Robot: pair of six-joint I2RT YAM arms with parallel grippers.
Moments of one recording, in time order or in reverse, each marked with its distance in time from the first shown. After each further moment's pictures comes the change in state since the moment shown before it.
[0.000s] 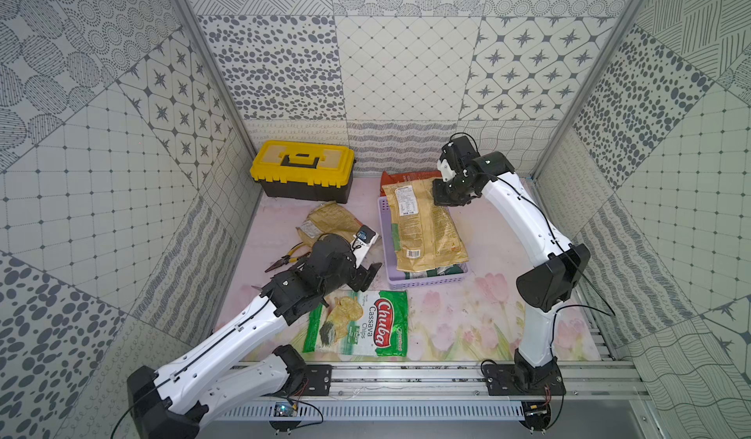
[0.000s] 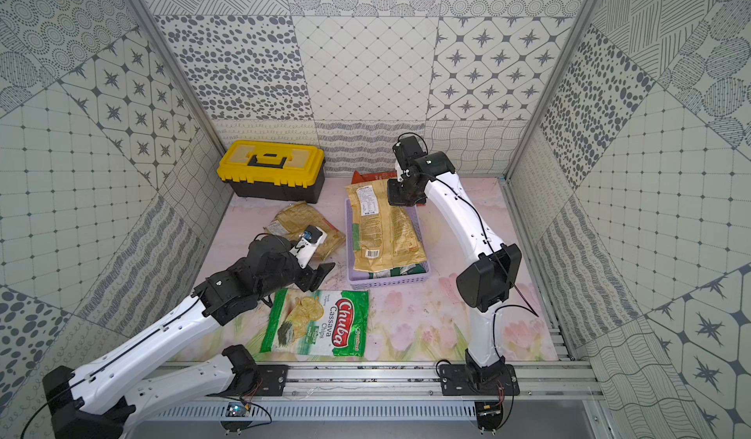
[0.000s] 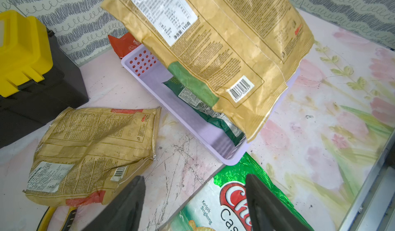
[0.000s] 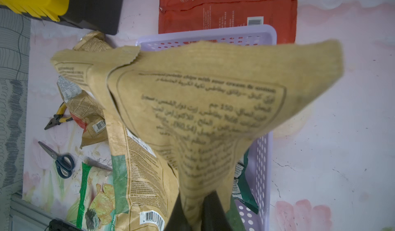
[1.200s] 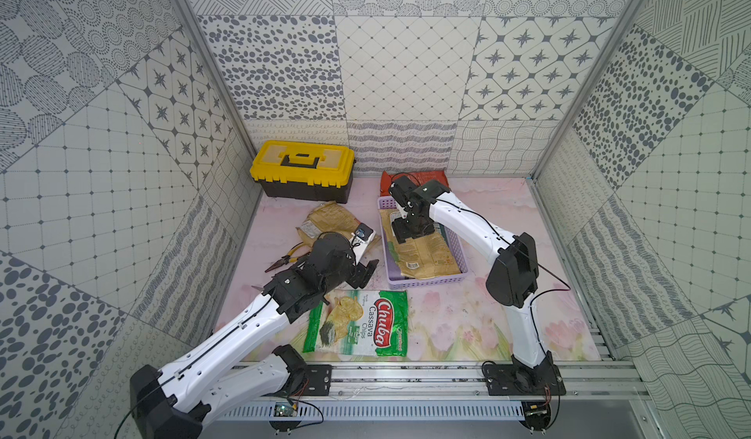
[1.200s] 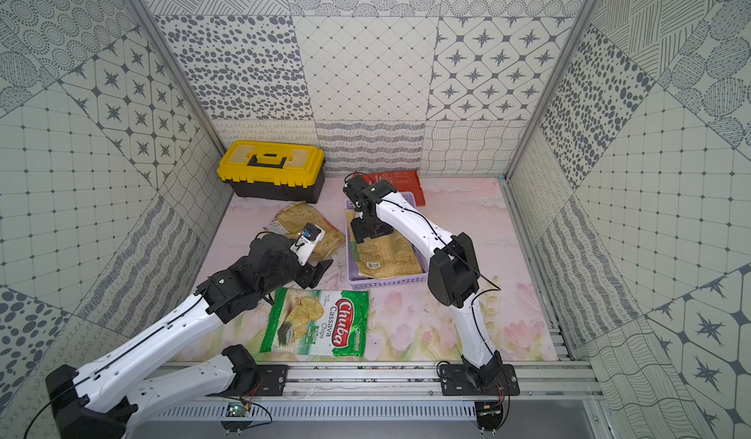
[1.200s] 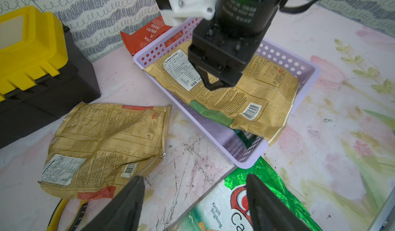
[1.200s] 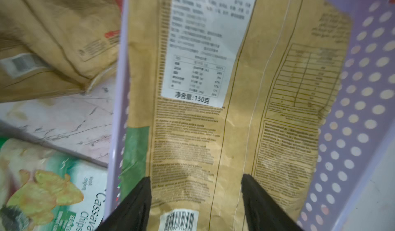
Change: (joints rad) left arm 0.029 0.019 -0.013 0.020 -0.028 0.004; right arm 0.230 0.201 -0.111 0.026 0.187 -0.003
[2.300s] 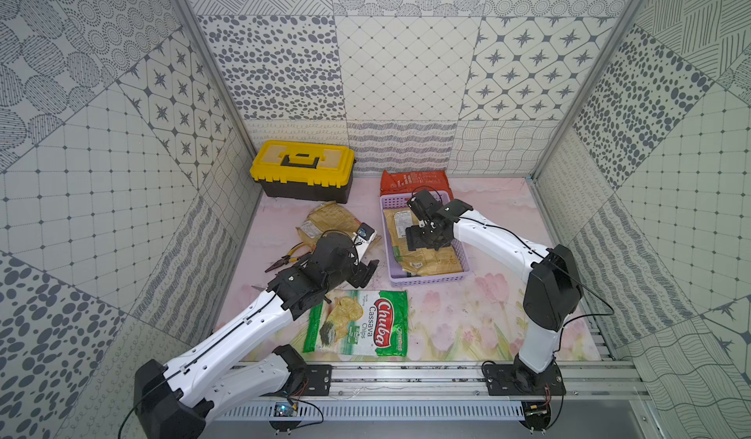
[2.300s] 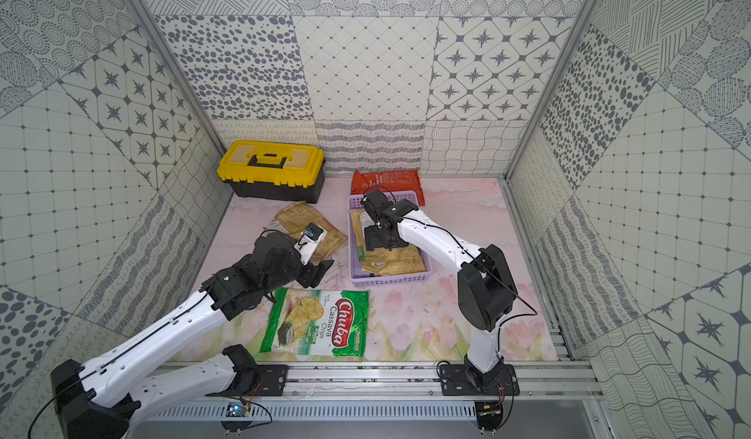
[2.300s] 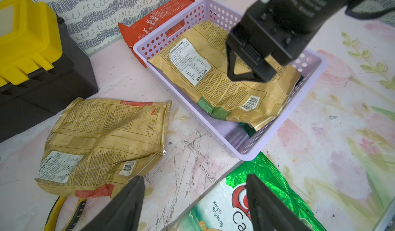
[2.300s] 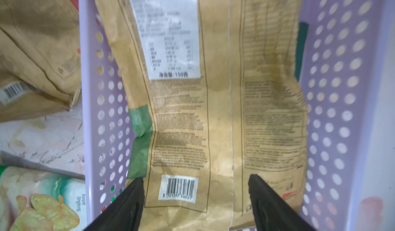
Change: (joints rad) left arm 0.008 0.029 0.000 0.000 0.005 0.000; right arm 0.025 -0.331 -0.517 0.313 0.021 0.174
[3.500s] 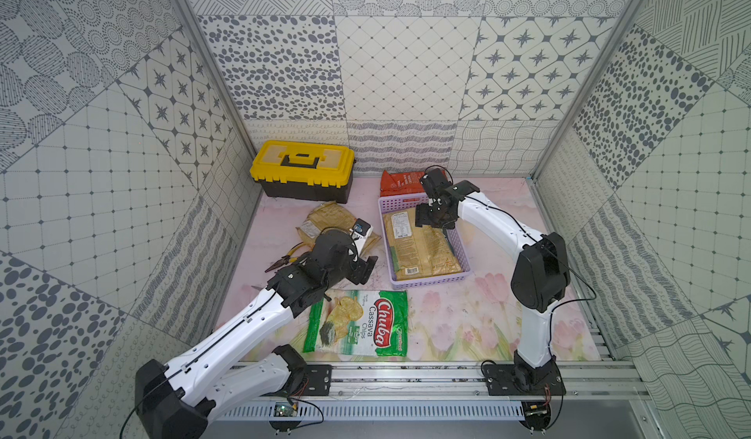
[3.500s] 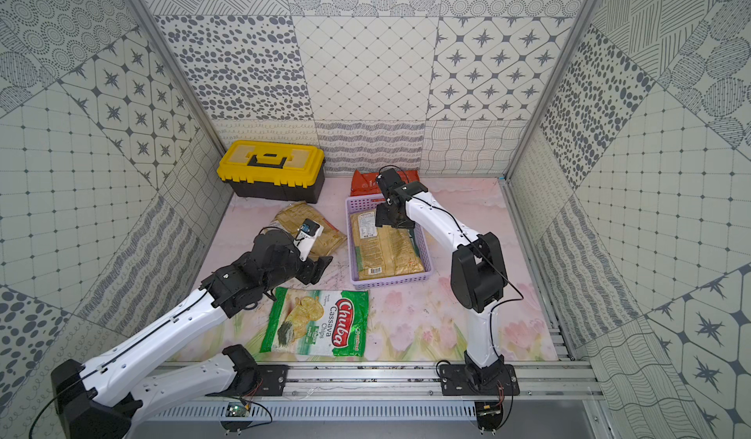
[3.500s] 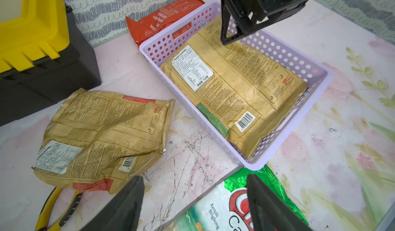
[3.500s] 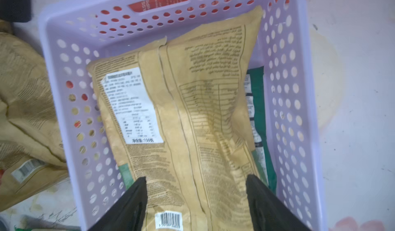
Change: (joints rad) left arm 0.029 0.014 0.021 -0.008 -0.010 -0.087; right arm -0.186 0.166 0.249 -0.013 -0.031 0.014
